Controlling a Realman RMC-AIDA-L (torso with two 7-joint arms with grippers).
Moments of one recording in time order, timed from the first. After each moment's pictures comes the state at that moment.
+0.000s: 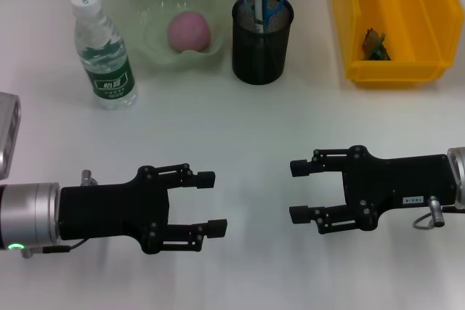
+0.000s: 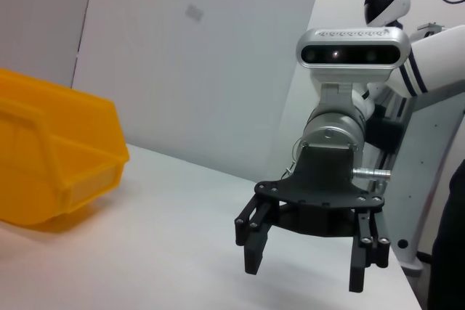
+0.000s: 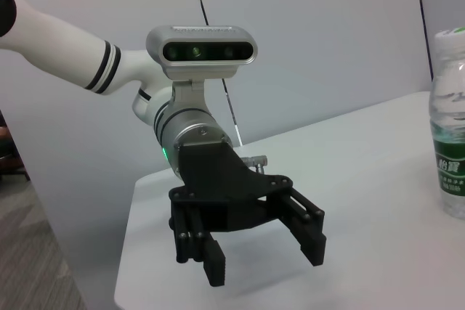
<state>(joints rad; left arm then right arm) -0.47 -2.04 0.89 0.37 1.87 1.69 -1.06 0.52 1.99 -1.10 -0.41 -1.72 -1.62 1.14</state>
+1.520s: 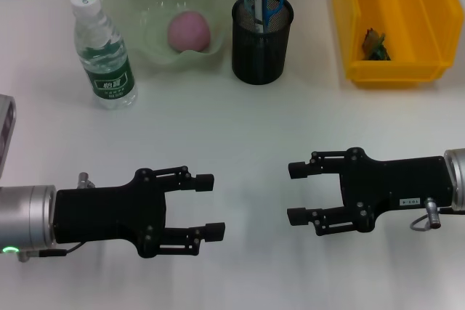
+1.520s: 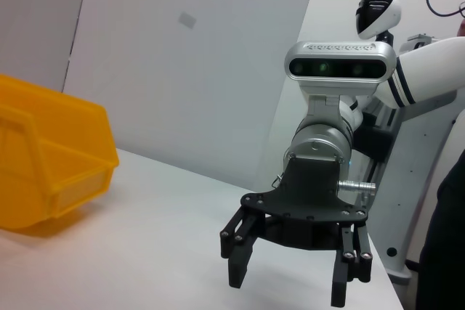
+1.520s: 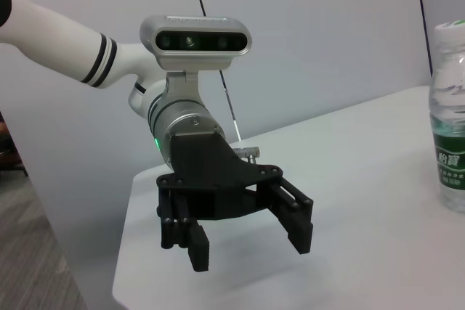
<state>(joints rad) -0.46 -2.03 0.89 0.38 1.87 1.72 -1.08 0.52 2.00 -1.10 -0.41 -1.73 -1.61 1.14</state>
